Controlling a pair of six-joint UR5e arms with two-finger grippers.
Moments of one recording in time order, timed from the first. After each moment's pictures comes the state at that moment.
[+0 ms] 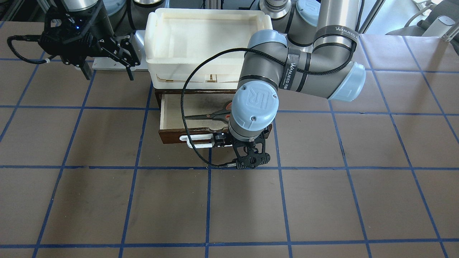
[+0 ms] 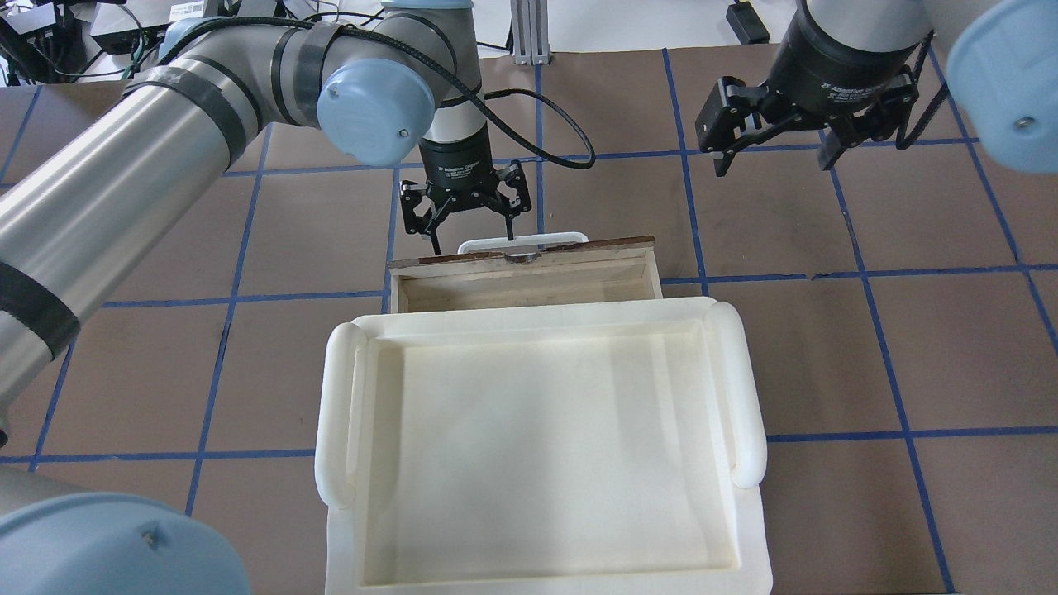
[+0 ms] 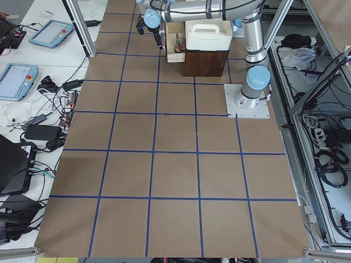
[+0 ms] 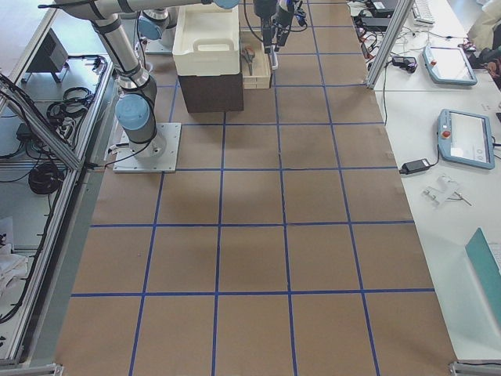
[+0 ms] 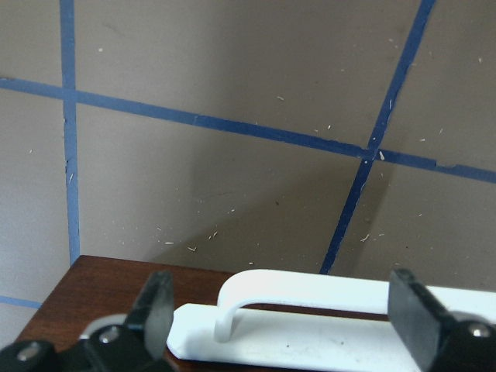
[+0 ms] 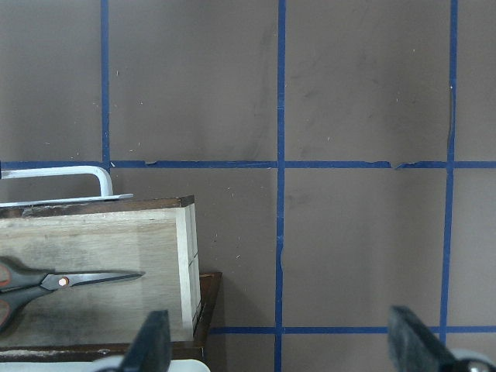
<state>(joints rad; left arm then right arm) -1.82 -2.02 -1.38 -1.55 1.50 -0.46 1.63 -1.63 1.54 -1.58 -1.58 0.04</state>
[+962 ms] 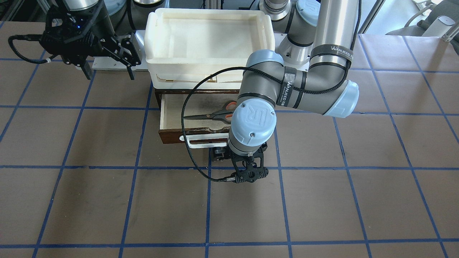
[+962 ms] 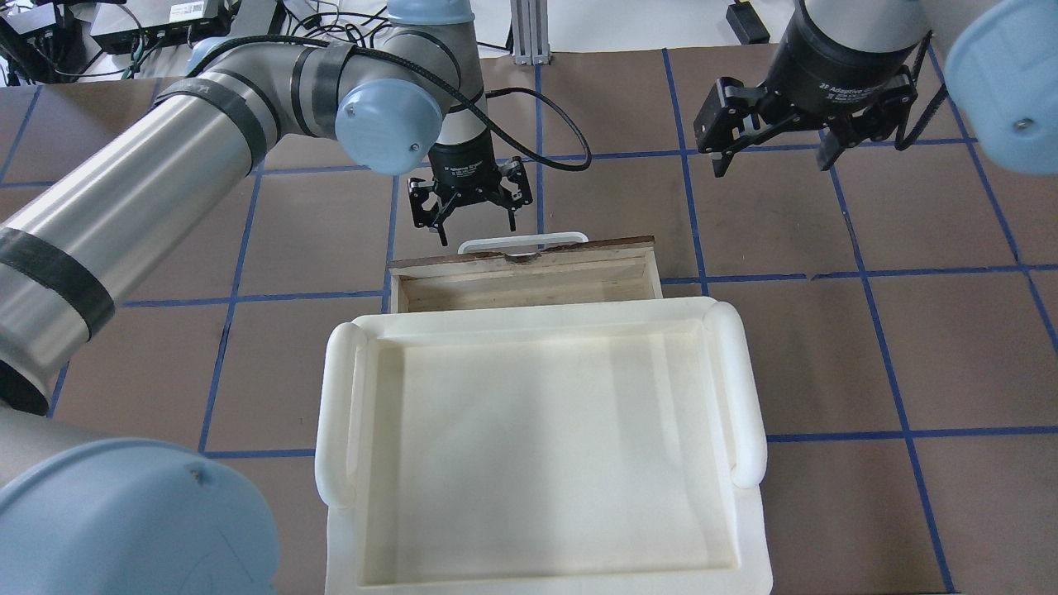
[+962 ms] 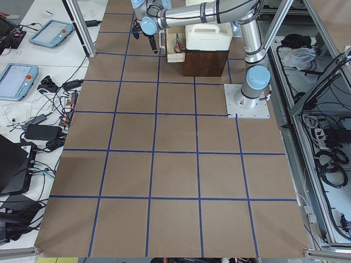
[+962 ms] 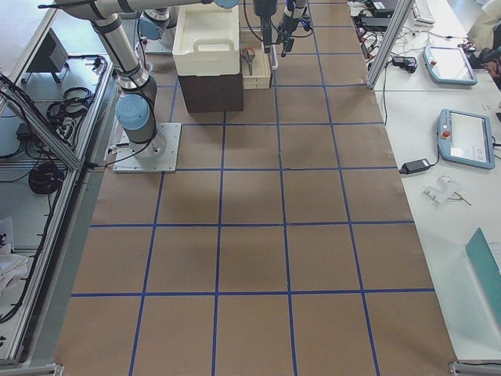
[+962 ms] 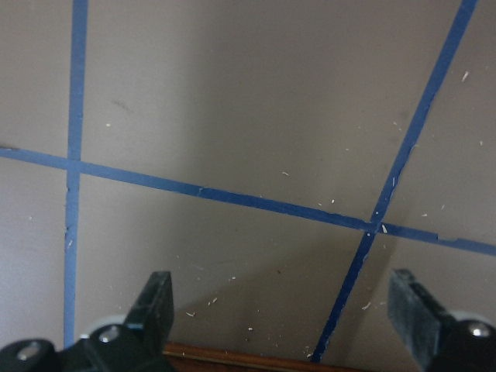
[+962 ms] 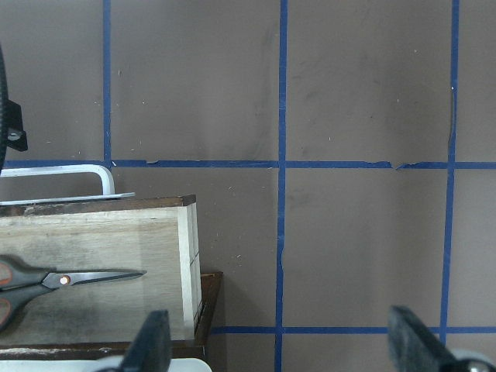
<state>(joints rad) -1.82 -2.08 -1.39 -1.47 1.50 -0.46 1.63 -1.63 1.54 -1.58 -1.58 0.04</state>
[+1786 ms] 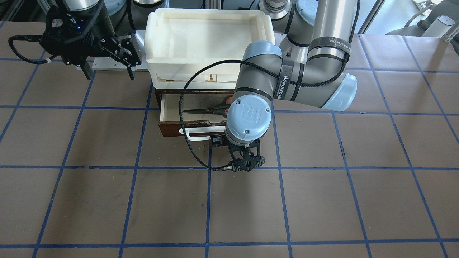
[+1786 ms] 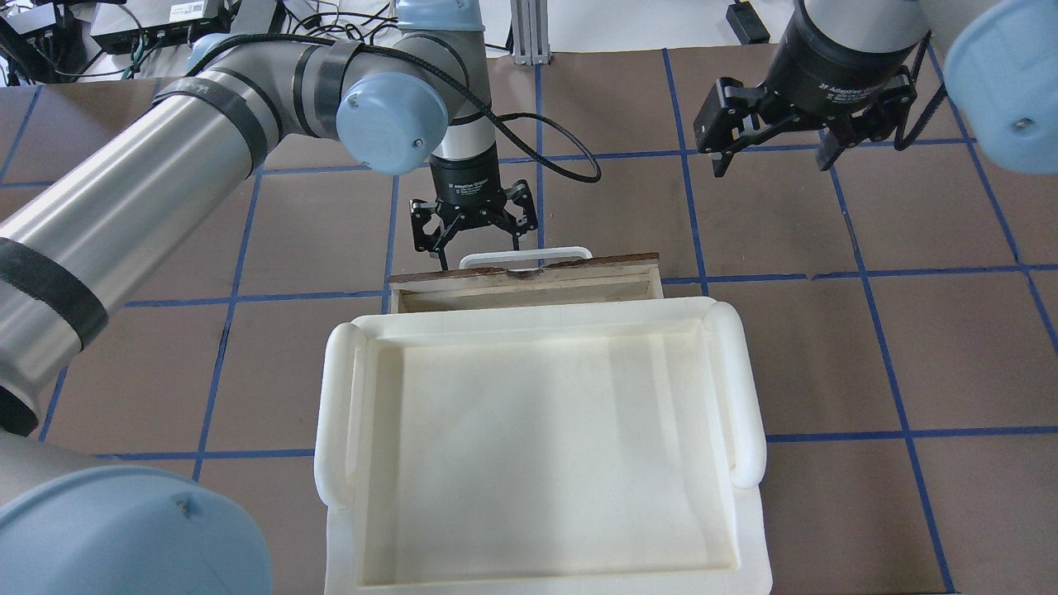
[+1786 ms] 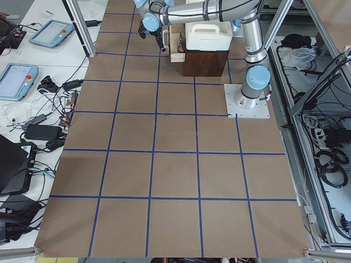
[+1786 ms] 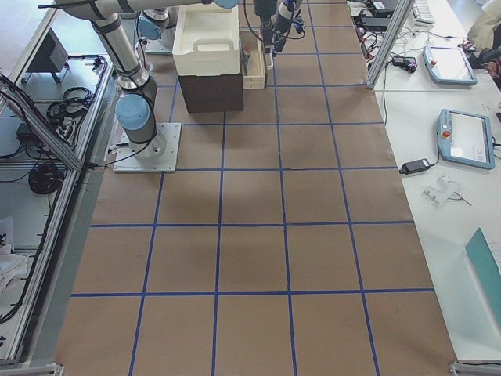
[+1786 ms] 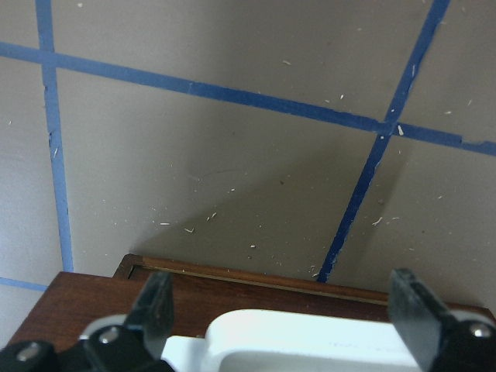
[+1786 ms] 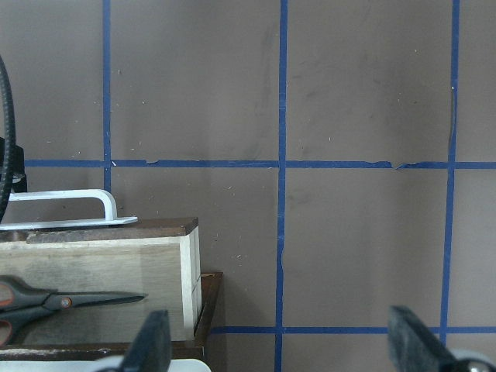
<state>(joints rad) -1.83 -2.06 -1.40 -1.60 1.48 -0.47 1.63 -1.63 1.54 -1.58 -1.58 0.04</state>
